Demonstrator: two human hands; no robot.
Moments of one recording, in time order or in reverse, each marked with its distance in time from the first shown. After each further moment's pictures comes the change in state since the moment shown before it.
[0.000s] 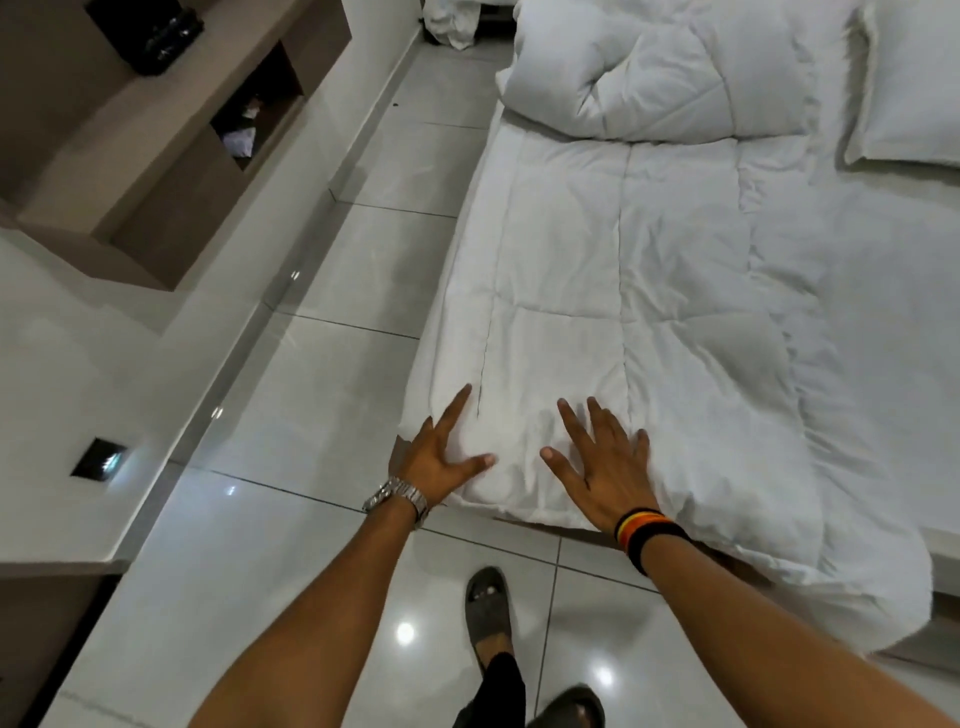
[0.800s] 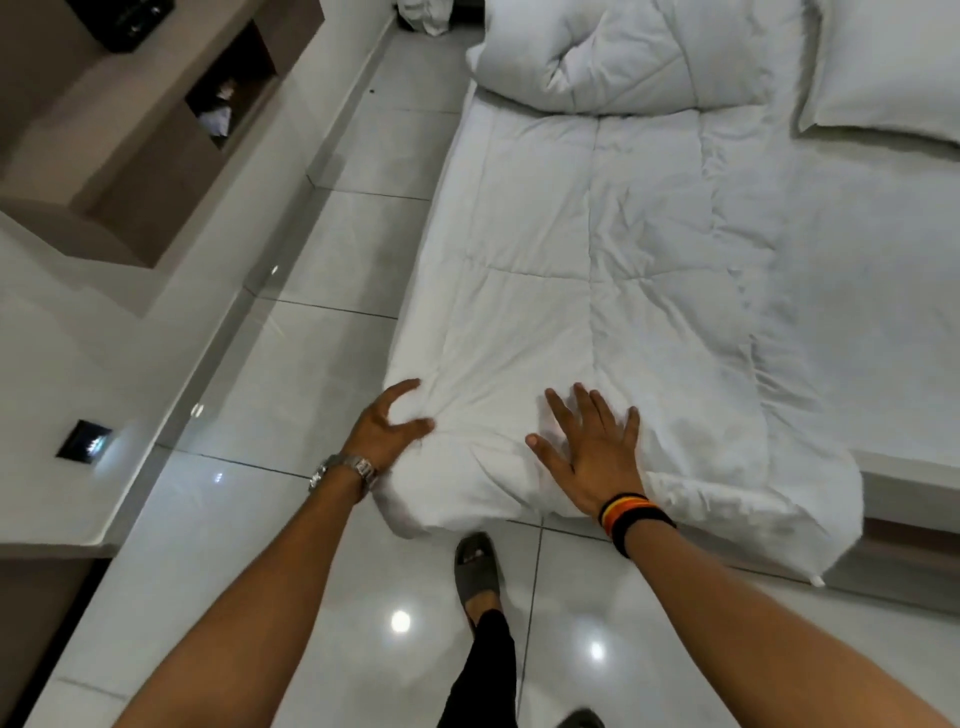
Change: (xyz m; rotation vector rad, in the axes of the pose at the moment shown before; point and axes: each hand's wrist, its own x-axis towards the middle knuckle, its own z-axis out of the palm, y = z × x) left_hand -0.053 -0.020 -0.019 -0.239 0.080 -0.138; right_hand -0.071 0.009 0.018 -0.038 0.084 0.032
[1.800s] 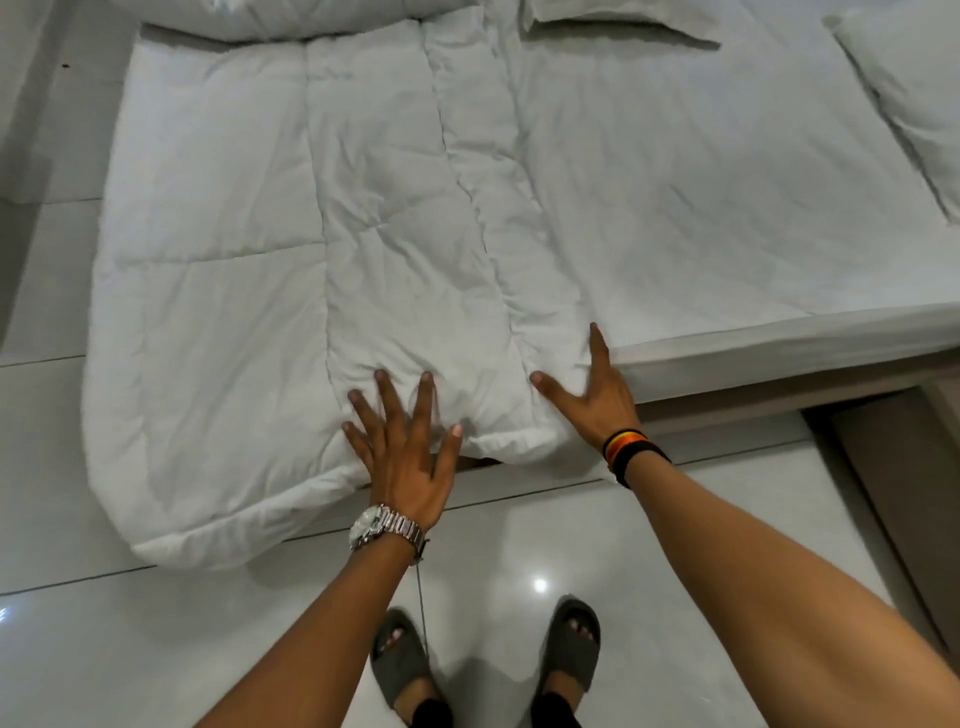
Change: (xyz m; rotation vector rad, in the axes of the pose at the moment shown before) left_hand -0.022 0.021 0.357 0.599 0.045 0.483; right_hand -0.044 0.296 -0.033 0.577 0.257 0.556
